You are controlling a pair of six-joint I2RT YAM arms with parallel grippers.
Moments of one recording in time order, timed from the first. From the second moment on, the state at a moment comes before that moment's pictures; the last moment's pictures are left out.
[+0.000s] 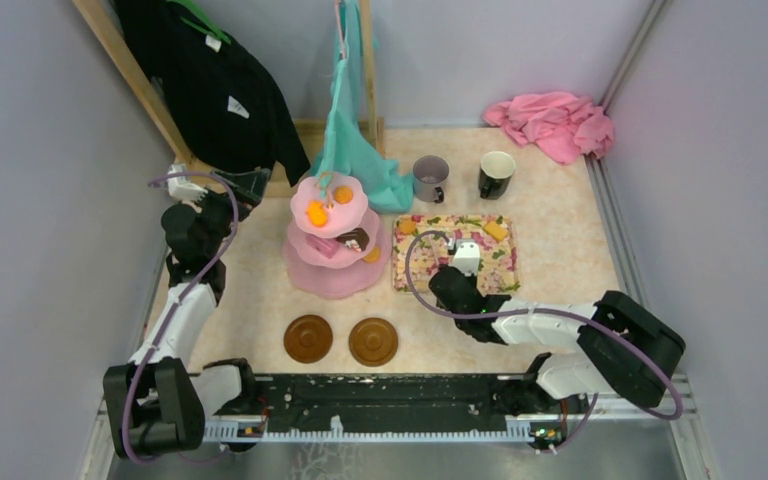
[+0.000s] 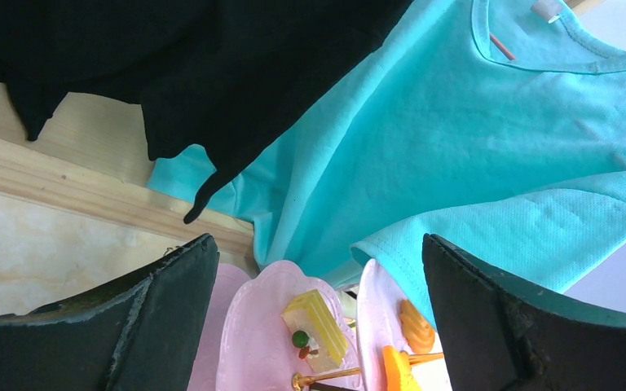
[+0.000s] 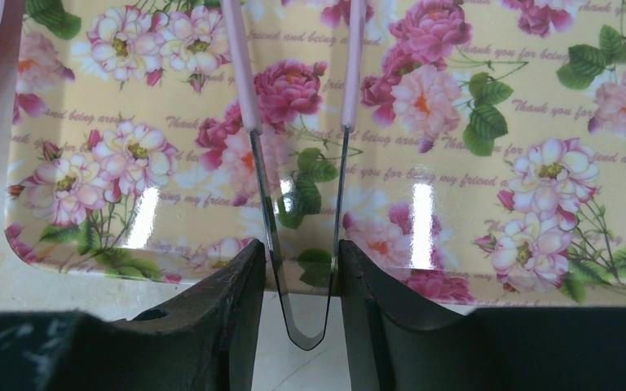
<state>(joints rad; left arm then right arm) 0.11 1.08 0.57 0.58 0.33 -0.86 0.90 1.29 0.41 0.09 0.63 0.60</state>
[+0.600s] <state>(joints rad) 0.10 1.08 0.57 0.58 0.33 -0.86 0.87 1.28 0.46 0.07 0.65 0.56</state>
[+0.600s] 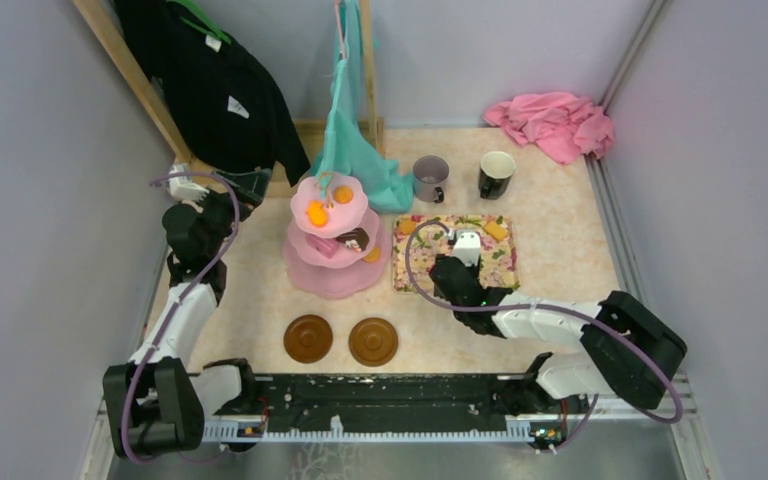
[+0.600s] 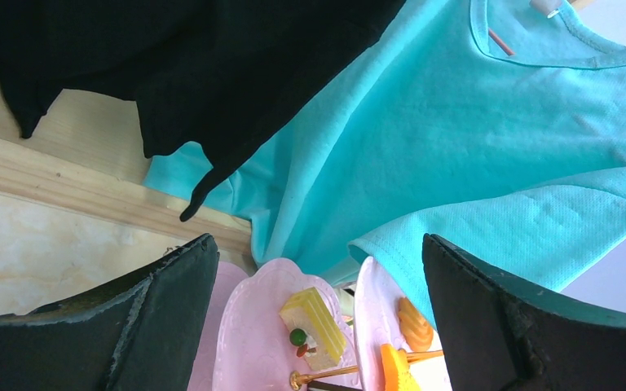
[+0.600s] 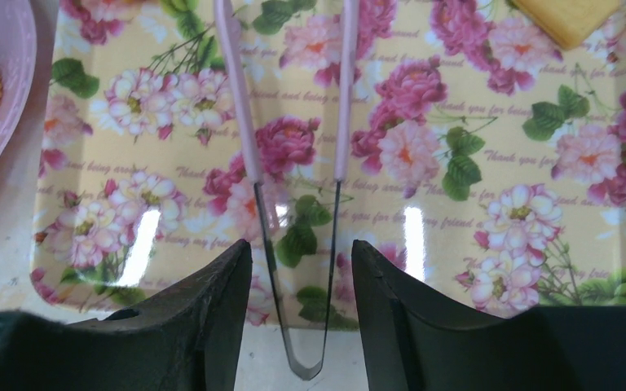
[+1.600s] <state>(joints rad) 0.10 1.11 0.57 0.58 0.32 -0.86 0.71 1.48 0.54 0.22 0.52 0.43</state>
